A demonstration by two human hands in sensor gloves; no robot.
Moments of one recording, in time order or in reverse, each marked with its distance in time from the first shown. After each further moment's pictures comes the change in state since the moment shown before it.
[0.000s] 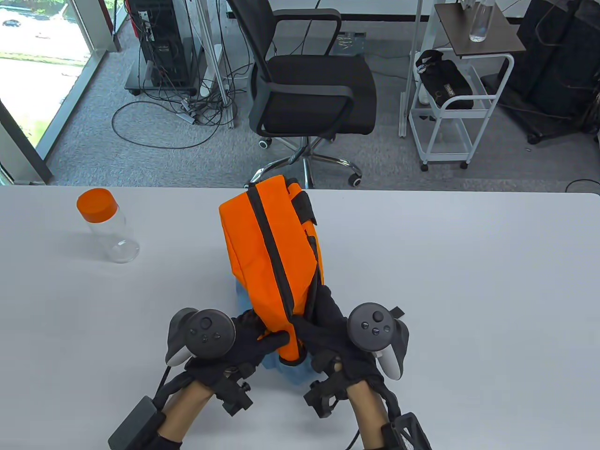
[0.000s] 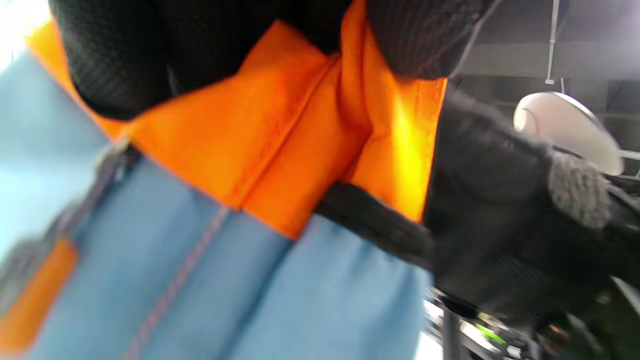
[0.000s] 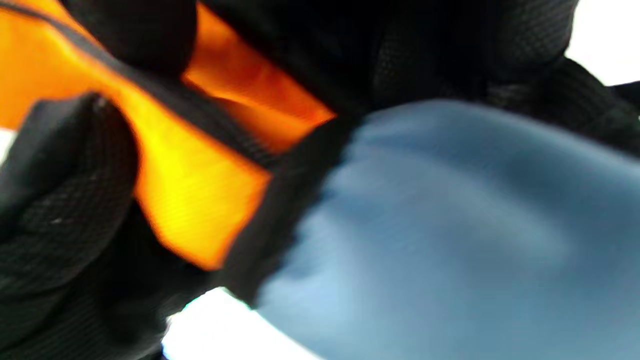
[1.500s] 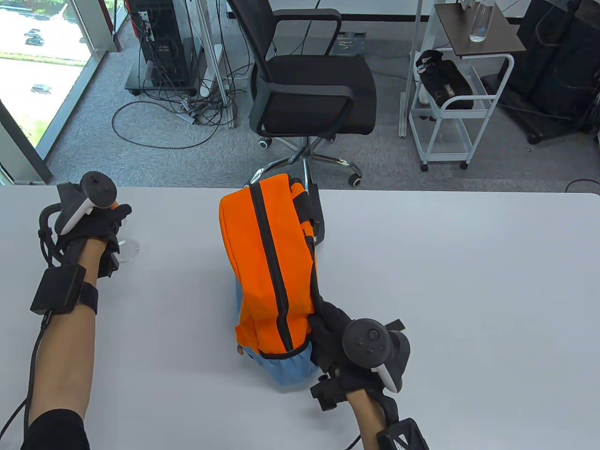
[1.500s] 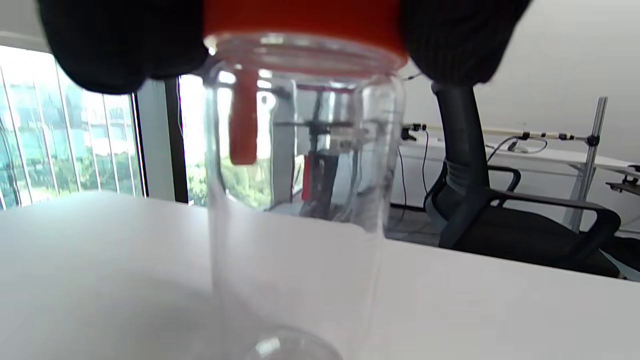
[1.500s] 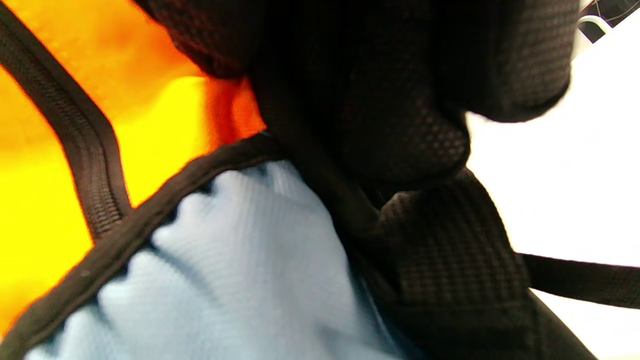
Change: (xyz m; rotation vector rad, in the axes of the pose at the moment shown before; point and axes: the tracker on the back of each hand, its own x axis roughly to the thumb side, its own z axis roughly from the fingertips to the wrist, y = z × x) left_hand -0.280 0.182 -0.051 0.005 0.858 -0.627; right_hand -0.004 -0.009 0.015 -0.133 -0.062 0.196
